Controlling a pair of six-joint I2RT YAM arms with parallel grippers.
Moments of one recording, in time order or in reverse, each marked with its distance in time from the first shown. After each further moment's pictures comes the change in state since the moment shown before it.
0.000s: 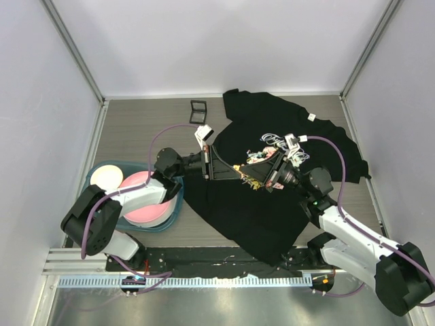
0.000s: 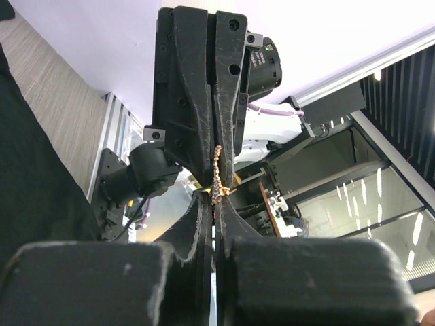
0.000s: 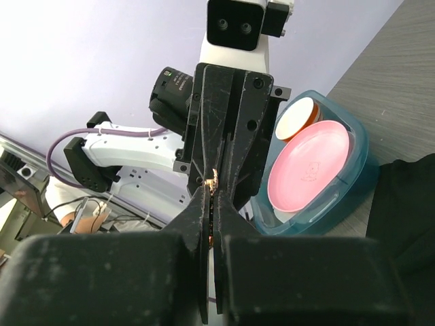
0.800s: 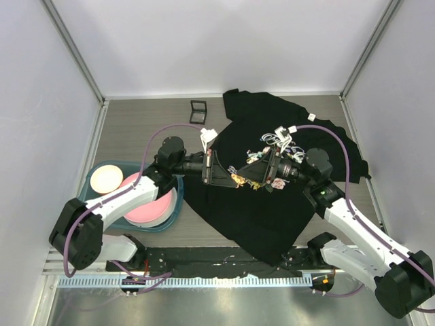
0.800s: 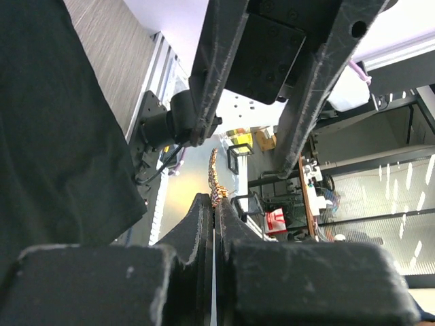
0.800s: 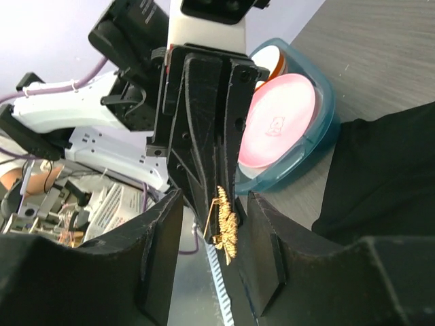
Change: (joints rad) left arm 0.011 -0.137 0.113 -0.648 0.091 0.349; right arm -0.029 -0.021 0.227 -0.521 -0.123 -0.272
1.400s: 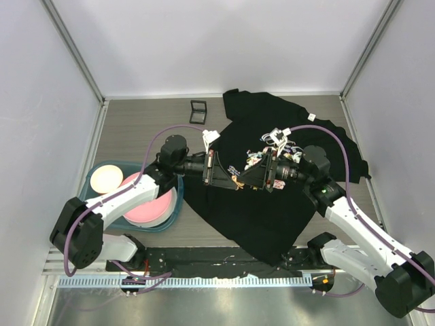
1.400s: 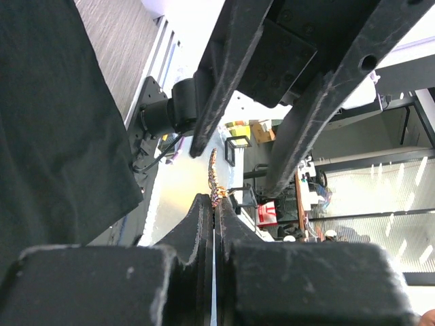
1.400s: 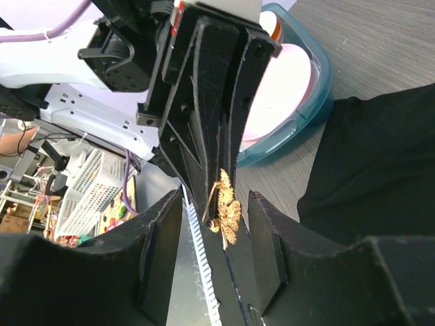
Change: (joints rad) left arm 0.000 0.011 0.026 -0.119 0.016 0.018; right arm 0.014 0.008 0.051 -0.151 -0.082 -0.164
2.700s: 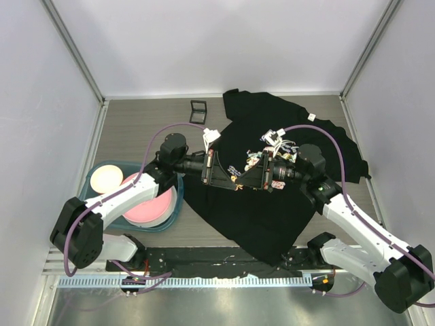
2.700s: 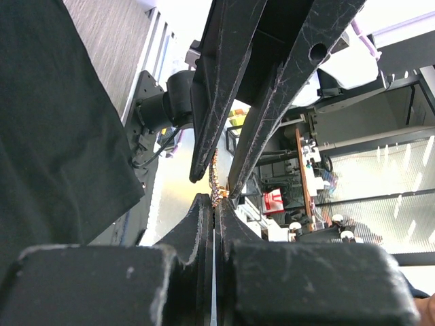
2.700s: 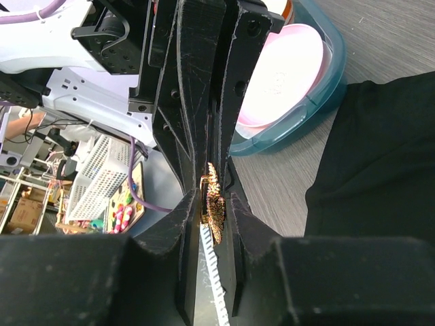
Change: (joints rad) left arm 0.002 0.003 0.023 -0.013 0.052 0.047; right arm 0.010 0.042 0.010 -0.023 -0.039 -0.013
